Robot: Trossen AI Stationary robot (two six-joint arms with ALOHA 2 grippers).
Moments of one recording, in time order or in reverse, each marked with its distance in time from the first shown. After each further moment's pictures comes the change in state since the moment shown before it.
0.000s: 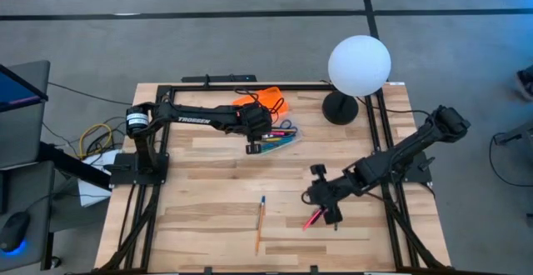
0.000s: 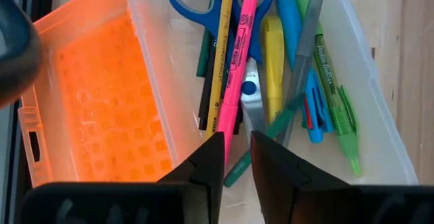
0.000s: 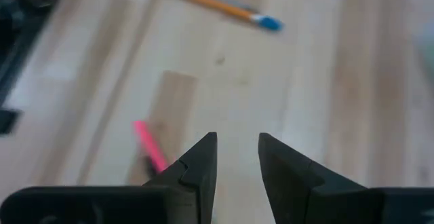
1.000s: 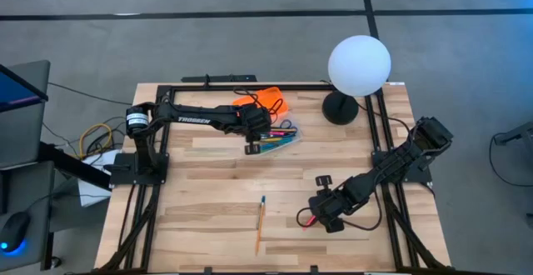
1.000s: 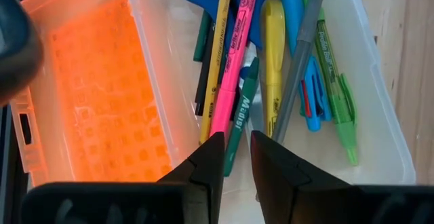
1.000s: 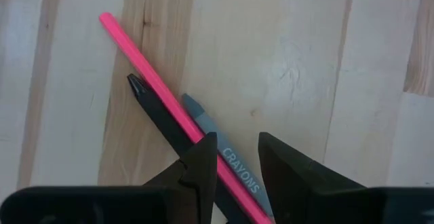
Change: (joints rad) left arm 0.000 0.000 0.000 -0.038 -0.002 -0.041; right arm 0.093 0.231 0.000 -0.109 0.005 0.200
